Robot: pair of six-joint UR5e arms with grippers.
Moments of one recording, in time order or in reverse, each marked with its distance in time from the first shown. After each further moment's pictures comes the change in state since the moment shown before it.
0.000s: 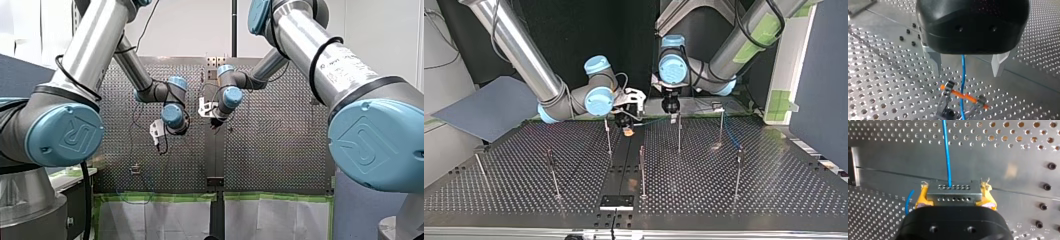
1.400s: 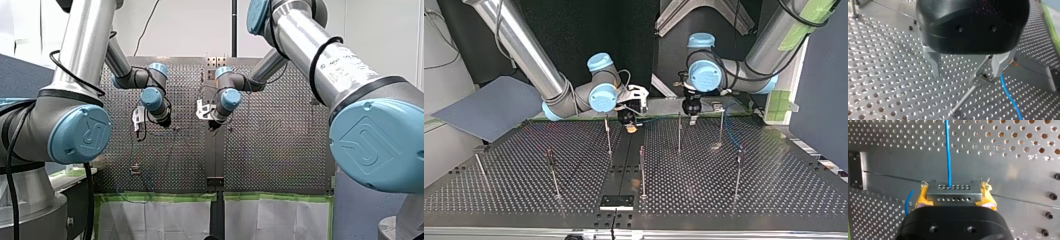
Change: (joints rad) left arm 0.165 0.156 -0.049 -0.202 0.180 0.152; right arm 0.017 0.003 0.020 -0.014 0.000 -0.008
